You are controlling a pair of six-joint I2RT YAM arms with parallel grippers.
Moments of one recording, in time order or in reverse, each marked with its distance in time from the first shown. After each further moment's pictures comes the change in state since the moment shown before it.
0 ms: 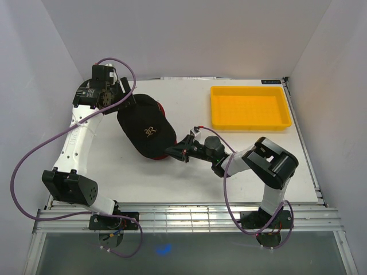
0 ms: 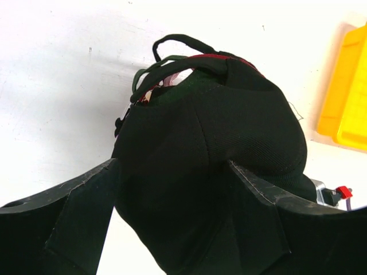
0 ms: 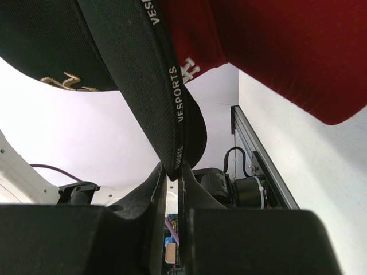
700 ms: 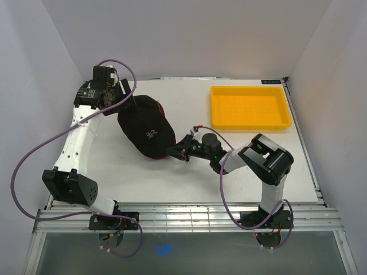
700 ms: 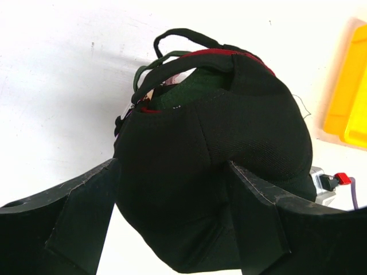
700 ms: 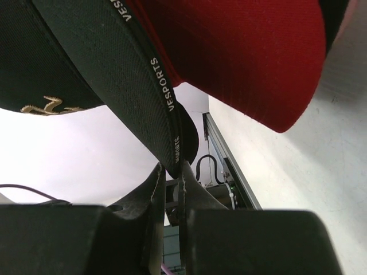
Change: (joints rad) left arm -0.001 0.000 -0.017 0.000 -0.008 0.000; right arm -0.036 0.066 0.047 -0.099 -0.021 -0.085
